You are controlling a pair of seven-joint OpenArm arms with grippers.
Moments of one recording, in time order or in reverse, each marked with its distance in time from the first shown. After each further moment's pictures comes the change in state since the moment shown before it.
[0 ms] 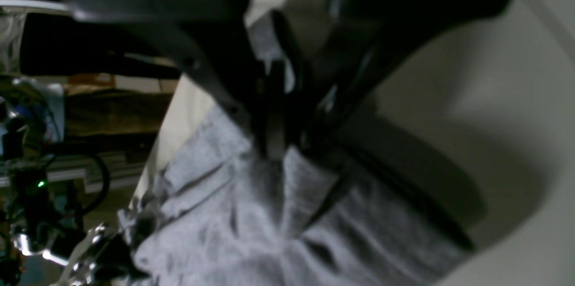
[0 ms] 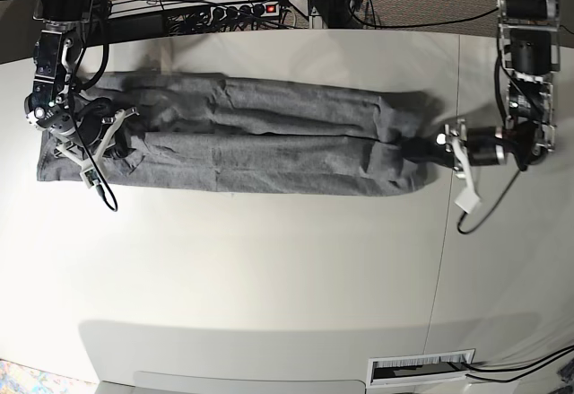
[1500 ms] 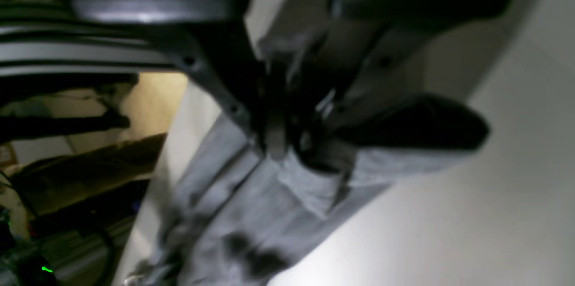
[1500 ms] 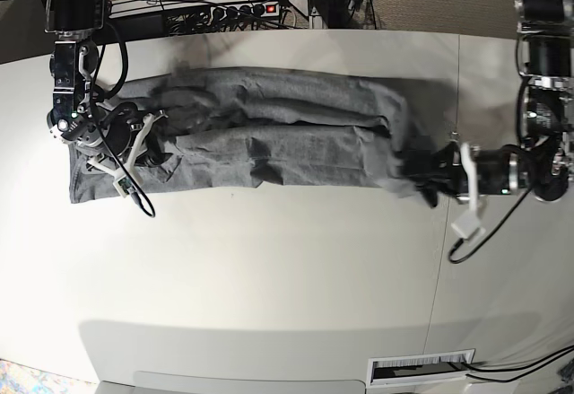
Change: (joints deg) left arm 0.5 -2.5 0.2 25.3 -2.3 -0.2 6.4; right arm 3.0 -1.0 -10.0 0.3 1.7 0.1 0.5
